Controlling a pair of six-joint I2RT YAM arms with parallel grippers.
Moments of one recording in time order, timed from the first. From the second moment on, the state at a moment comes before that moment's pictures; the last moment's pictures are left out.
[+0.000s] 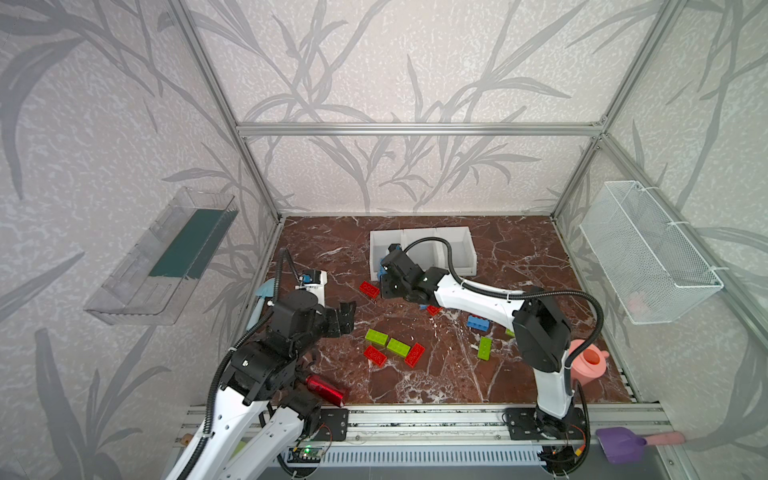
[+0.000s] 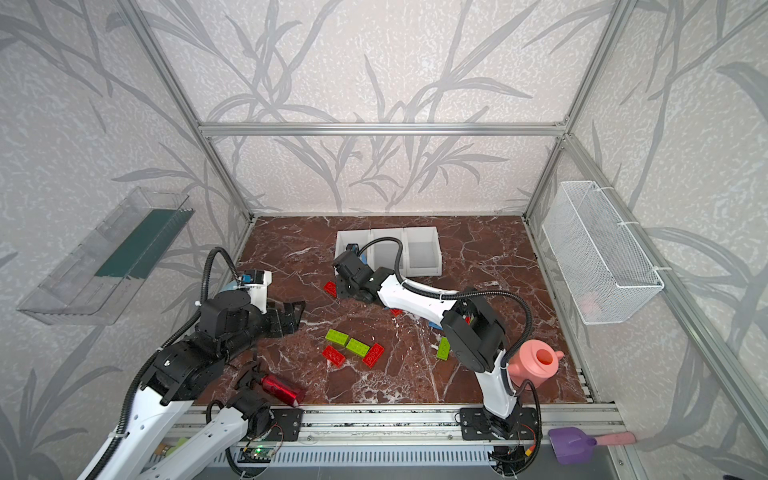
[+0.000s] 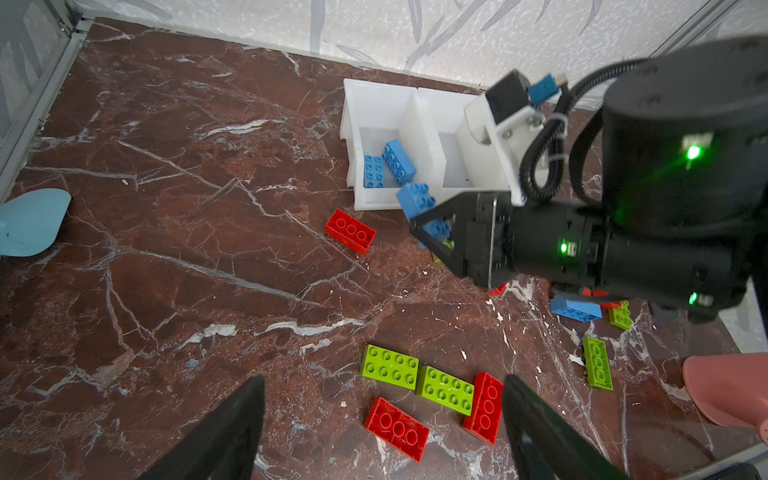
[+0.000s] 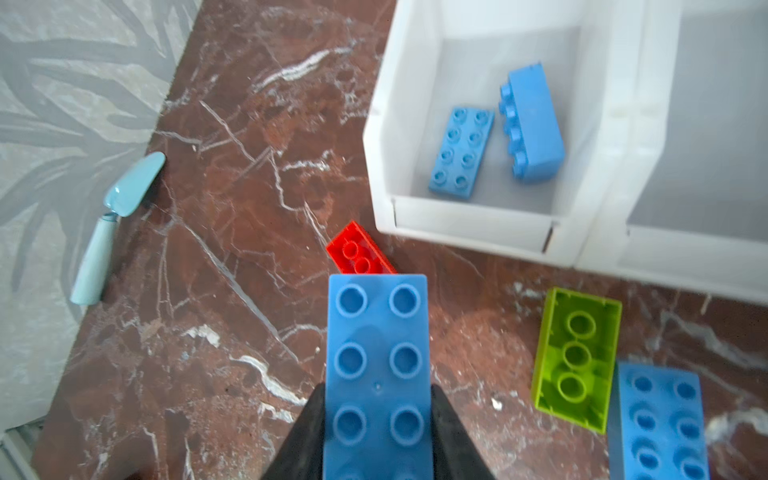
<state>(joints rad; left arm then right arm) -0.46 0.64 0.90 -0.87 -0.10 -0.41 0.90 2.02 1.63 -0.37 0.09 0.65</state>
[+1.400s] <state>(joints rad) -0.46 0.77 0.89 -0.88 -0.15 -0.40 0.73 2.35 2.26 -0.75 0.01 0.43</state>
